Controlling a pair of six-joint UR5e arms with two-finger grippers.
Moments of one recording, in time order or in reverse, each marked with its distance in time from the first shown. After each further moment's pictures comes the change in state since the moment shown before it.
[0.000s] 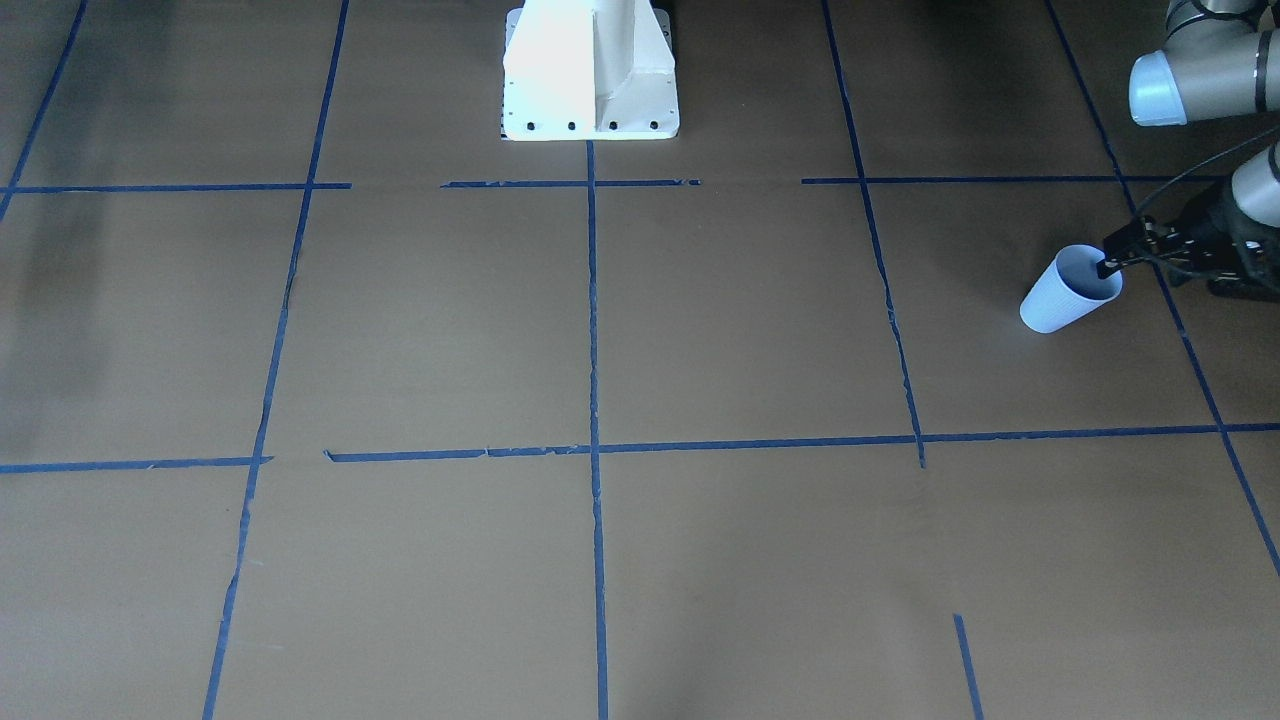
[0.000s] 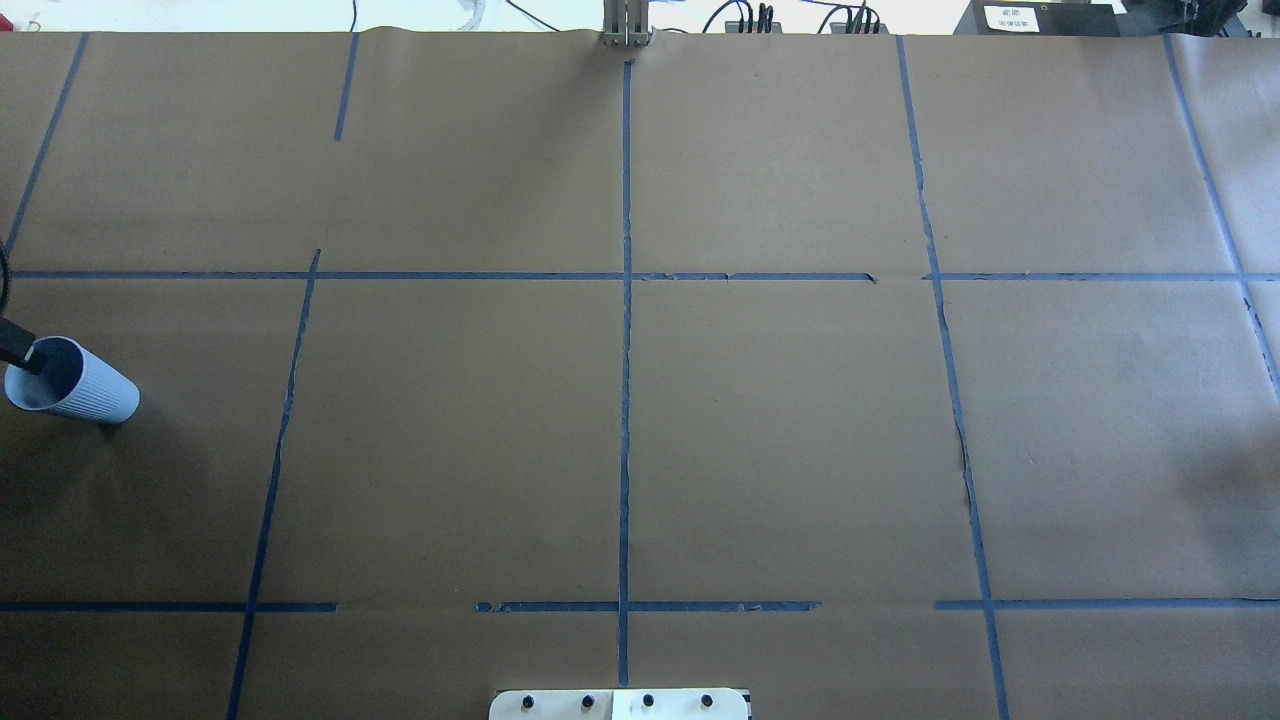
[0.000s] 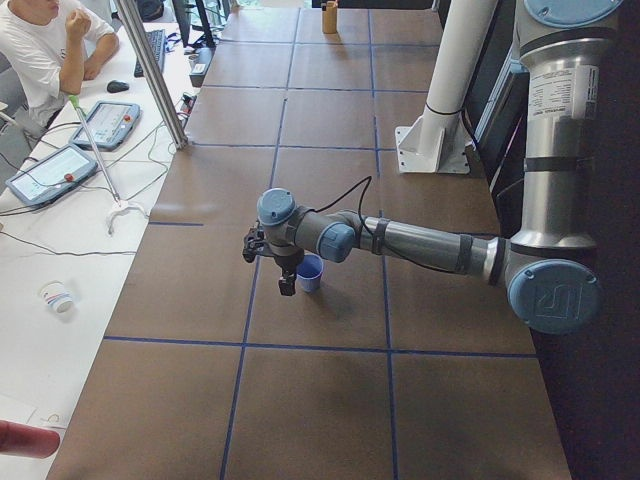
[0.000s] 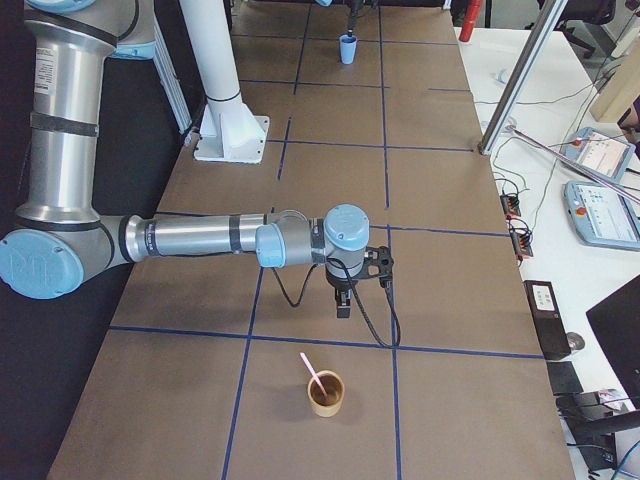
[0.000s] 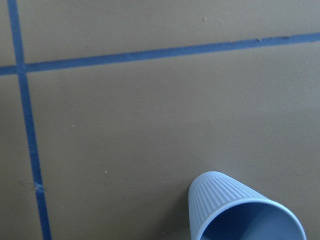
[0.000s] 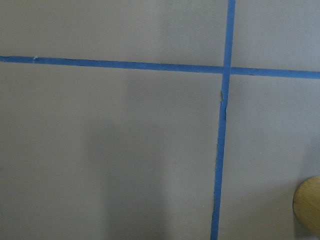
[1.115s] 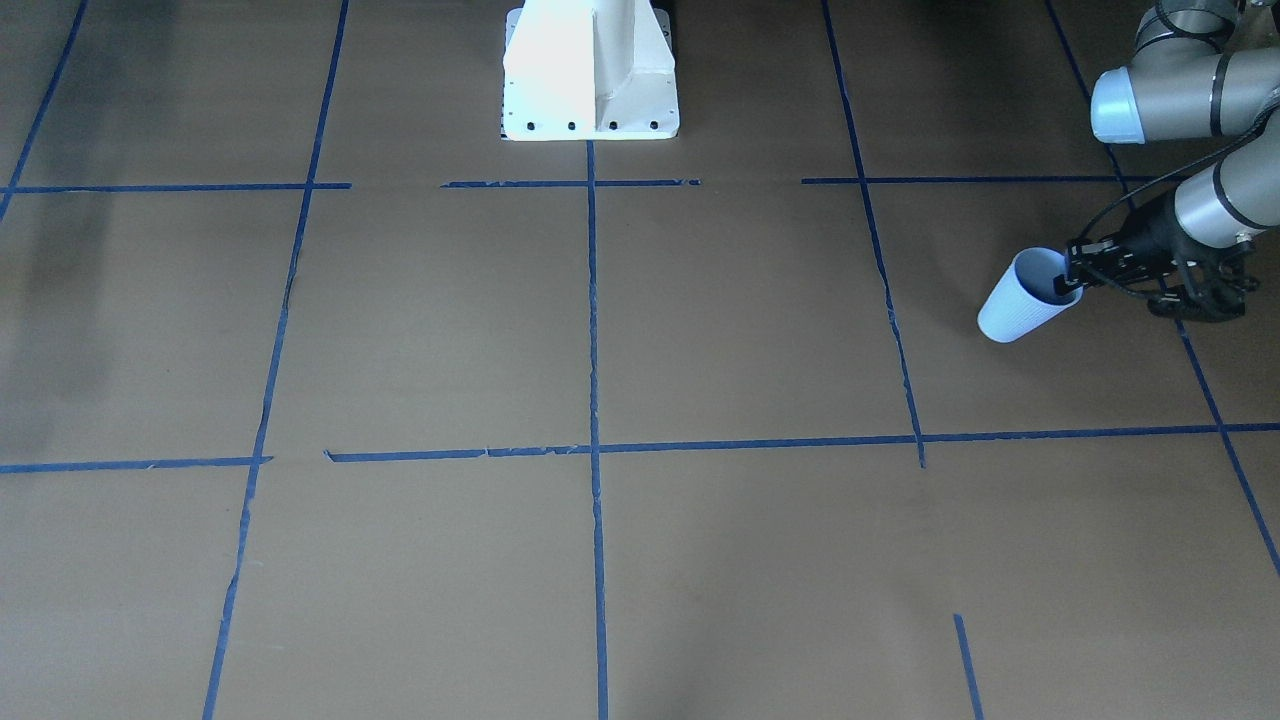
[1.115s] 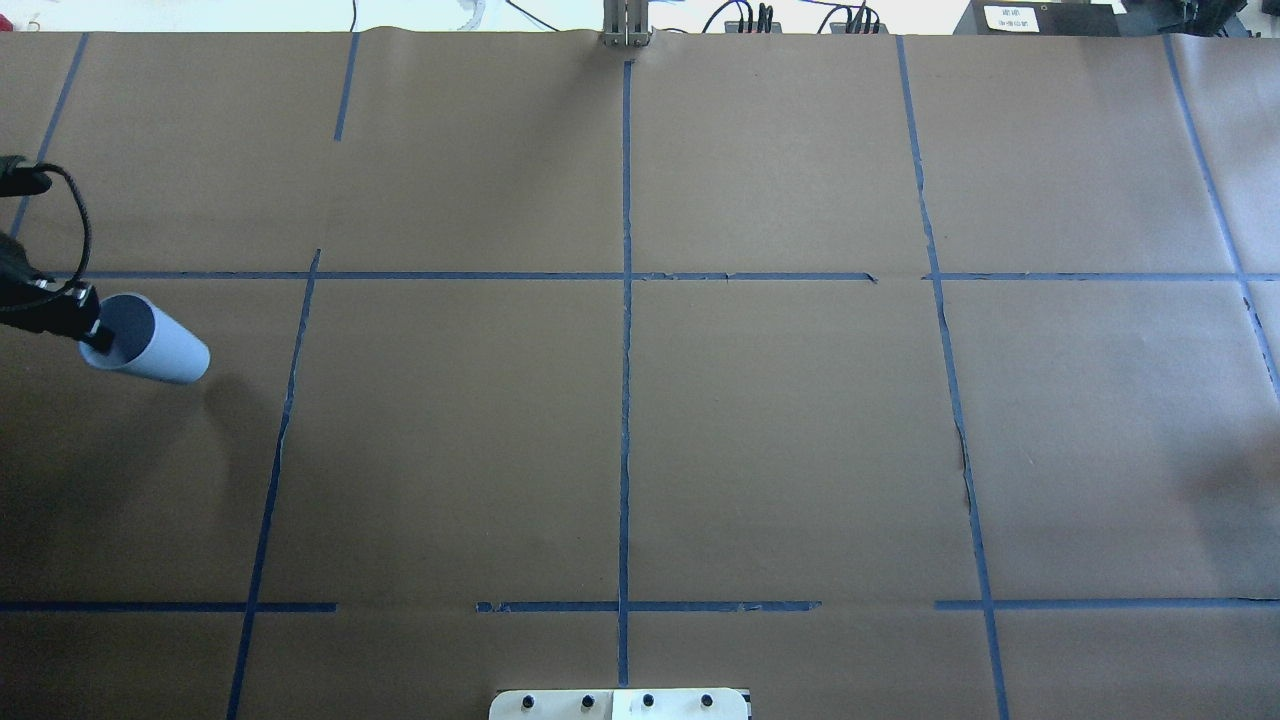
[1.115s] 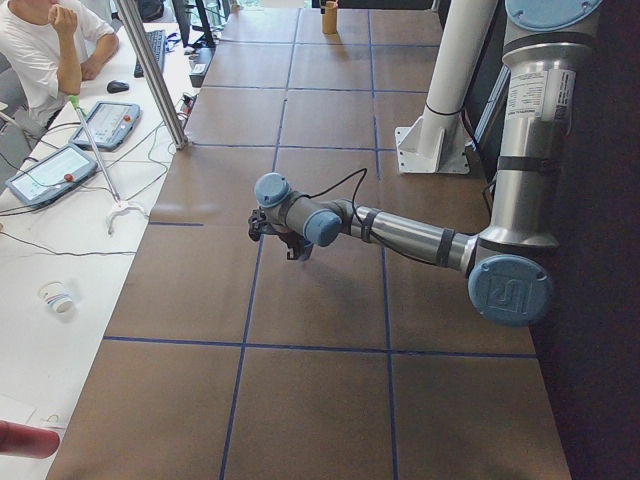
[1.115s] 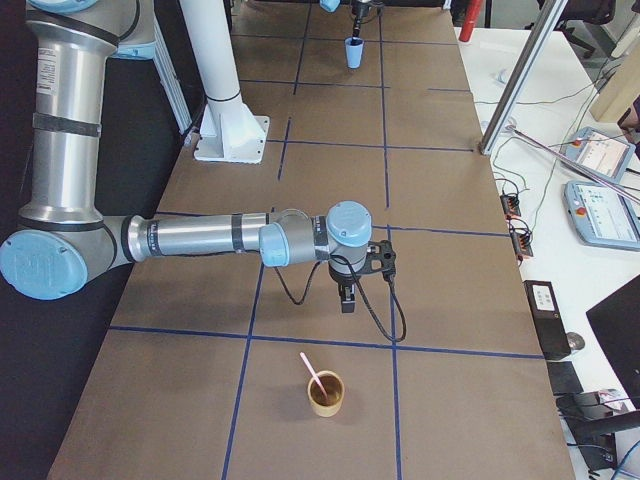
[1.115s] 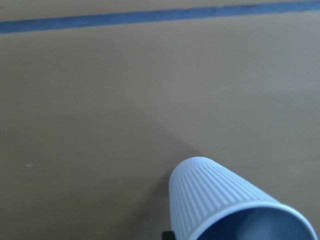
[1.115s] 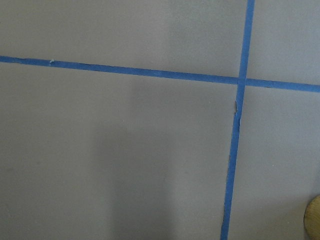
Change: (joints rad) left arm 0.037 -0.173 -0.004 0.003 -0.126 -0.252; right arm -0.009 0.004 -0.001 0.042 0.018 -0.004
